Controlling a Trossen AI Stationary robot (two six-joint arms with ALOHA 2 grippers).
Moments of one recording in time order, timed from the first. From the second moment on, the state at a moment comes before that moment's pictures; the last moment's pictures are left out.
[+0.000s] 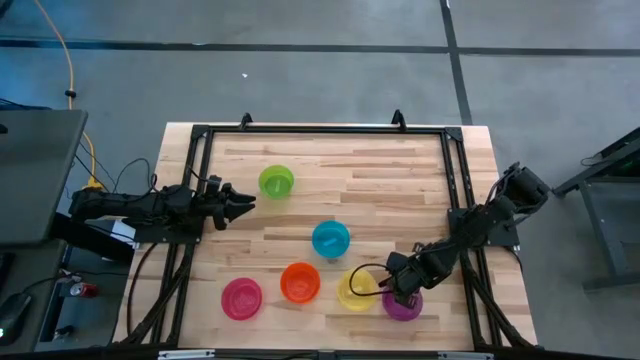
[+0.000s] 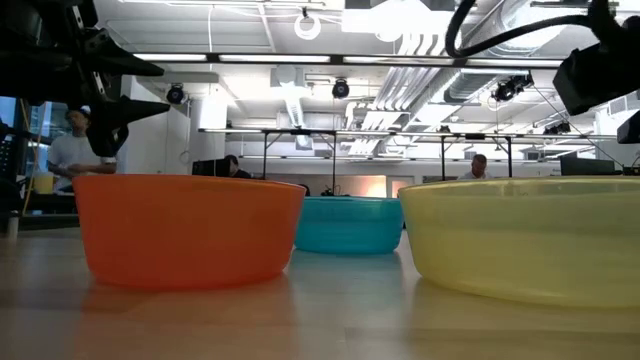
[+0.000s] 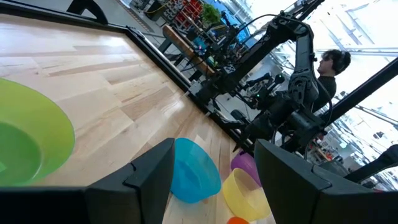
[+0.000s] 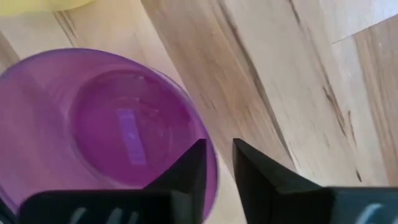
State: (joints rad) left arm 0.06 0.11 0.01 0.04 -0.19 -0.76; right arm 0.64 1.60 0.93 -0.79 -0.03 1.10
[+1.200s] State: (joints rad) left arm 0.06 0.11 0.01 0.04 -0.19 -0.76; right arm 0.40 1.33 0.97 -0.89 -0.11 1.33
